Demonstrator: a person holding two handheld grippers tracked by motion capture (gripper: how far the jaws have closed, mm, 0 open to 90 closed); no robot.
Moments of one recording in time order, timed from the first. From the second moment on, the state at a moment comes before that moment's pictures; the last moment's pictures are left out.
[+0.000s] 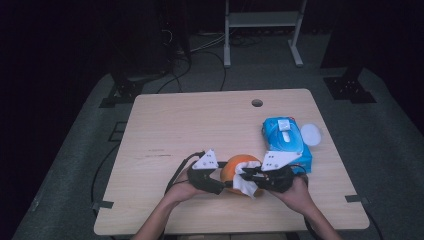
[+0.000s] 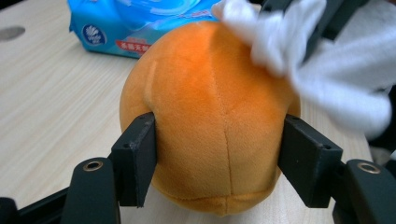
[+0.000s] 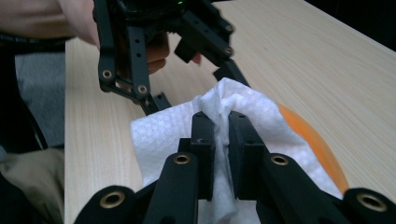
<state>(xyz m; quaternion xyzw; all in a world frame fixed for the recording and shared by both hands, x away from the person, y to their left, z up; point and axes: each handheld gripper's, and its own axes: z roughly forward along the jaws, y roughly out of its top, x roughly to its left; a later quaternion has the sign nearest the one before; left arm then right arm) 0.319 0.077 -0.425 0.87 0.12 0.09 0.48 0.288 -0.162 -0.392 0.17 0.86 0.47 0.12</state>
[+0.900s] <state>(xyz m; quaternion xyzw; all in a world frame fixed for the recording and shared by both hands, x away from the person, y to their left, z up) 0.309 0.061 -0.424 0.87 0.11 0.13 0.47 0.284 -0.153 -0.386 0.17 0.86 0.45 0.17</state>
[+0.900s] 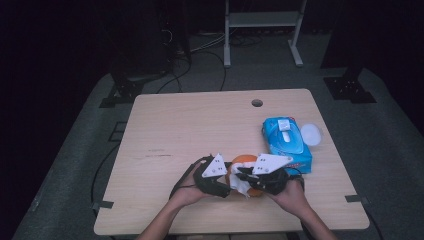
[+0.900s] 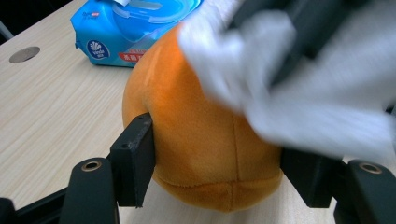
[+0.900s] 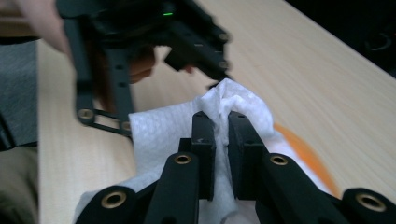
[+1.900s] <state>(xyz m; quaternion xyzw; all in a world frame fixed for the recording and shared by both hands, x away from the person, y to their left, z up) 0.316 0.065 -0.438 0.87 0.12 0.13 0.46 0.301 -0.187 -0.383 0.24 0.84 0.45 0.18</state>
